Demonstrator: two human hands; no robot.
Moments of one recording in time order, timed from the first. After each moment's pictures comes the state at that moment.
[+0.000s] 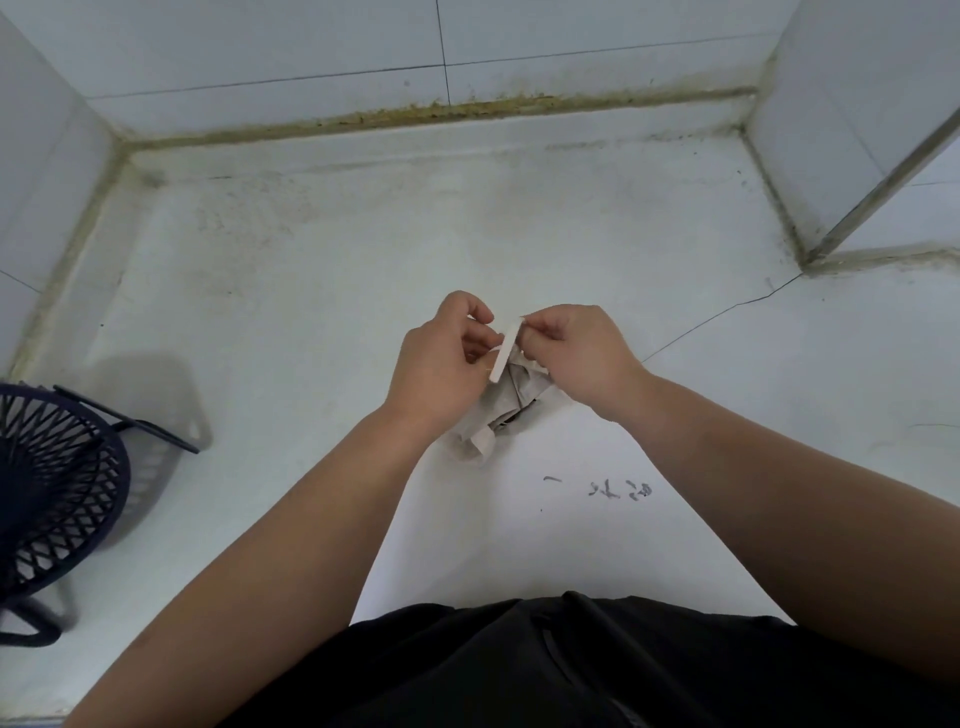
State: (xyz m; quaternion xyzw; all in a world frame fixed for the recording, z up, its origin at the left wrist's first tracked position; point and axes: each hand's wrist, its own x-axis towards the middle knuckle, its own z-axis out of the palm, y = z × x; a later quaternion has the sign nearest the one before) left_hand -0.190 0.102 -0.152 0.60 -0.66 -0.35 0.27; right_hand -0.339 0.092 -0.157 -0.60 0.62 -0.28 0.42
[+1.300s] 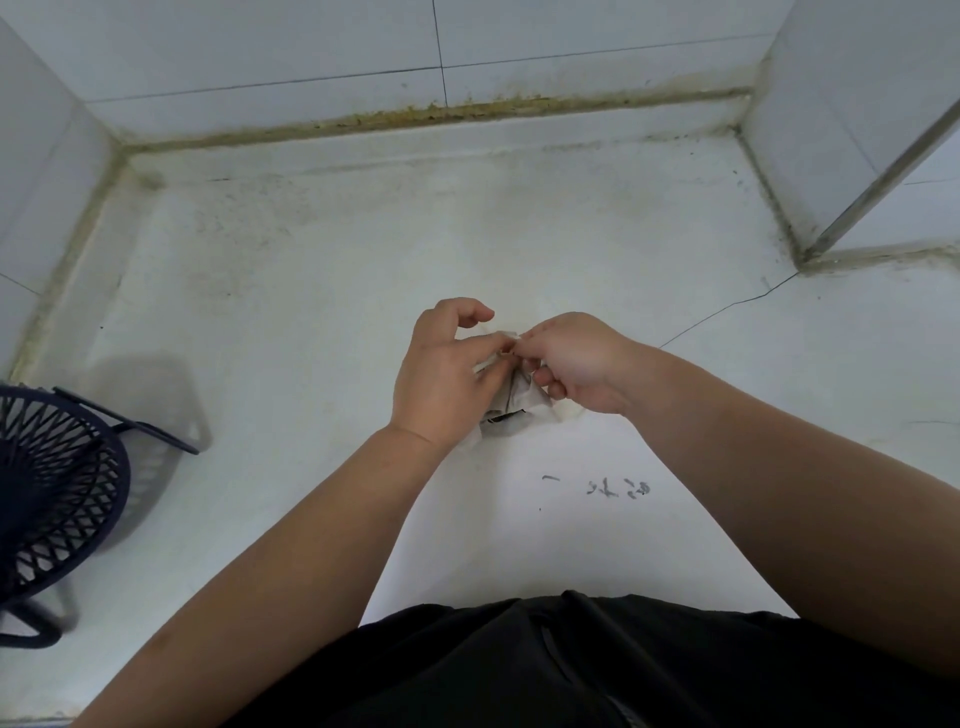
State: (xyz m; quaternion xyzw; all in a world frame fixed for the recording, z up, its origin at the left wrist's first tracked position) left_hand -0.191 0.110 -0.178 0.55 -0.75 -0.15 0.34; right_hand -0.338 0.087 -0.146 -0.42 0.62 -0.20 0.63
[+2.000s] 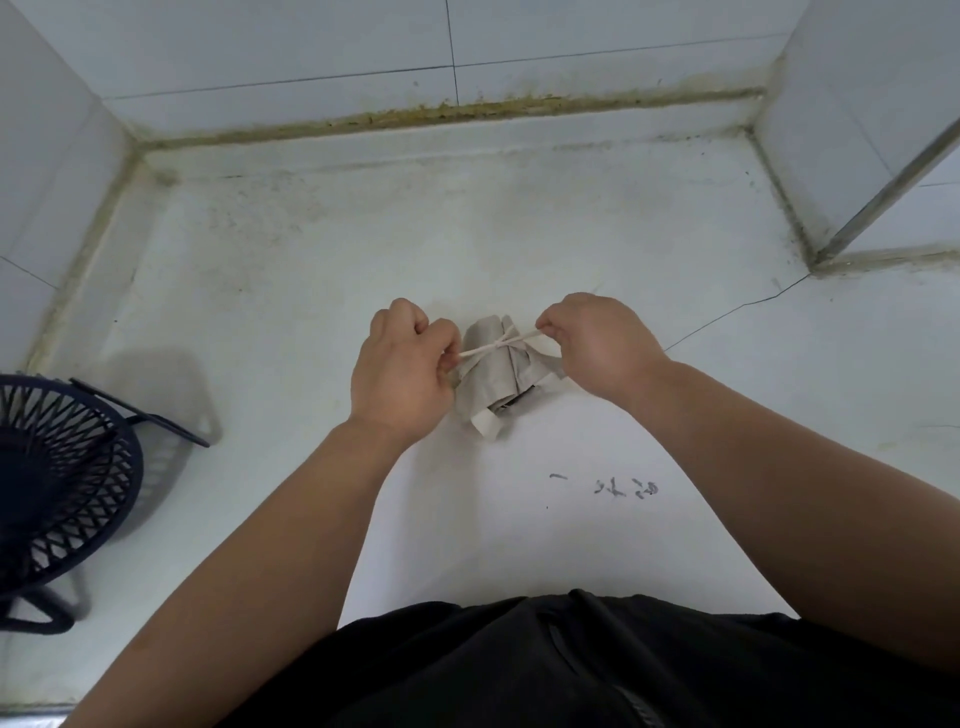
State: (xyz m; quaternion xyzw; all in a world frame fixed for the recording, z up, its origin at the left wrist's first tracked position) left_hand -0.154 0.108 -0.167 0.63 -0.75 -0.10 0.19; right_hand -0.355 0.083 -0.154 -0.78 0.59 -0.07 0.17
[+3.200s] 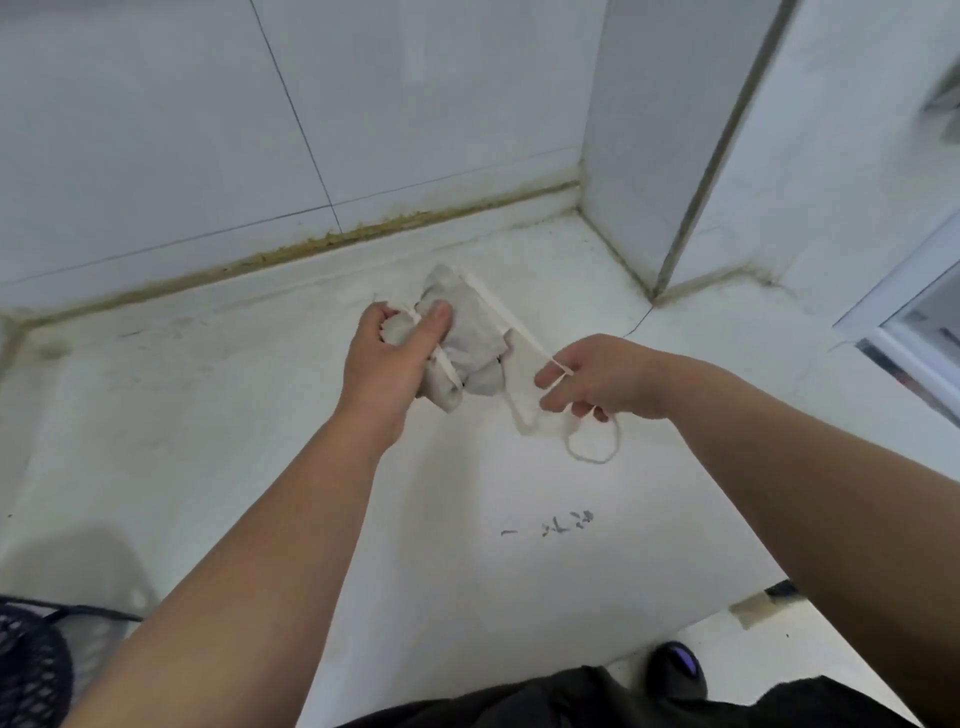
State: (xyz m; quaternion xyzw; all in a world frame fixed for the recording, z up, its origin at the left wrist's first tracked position) left_hand -0.220 0.060 -0.094 0.52 -0.47 -0.55 0.45; right_hand -0.417 0.114 -0.083 -0.48 0.71 -0.14 0.50
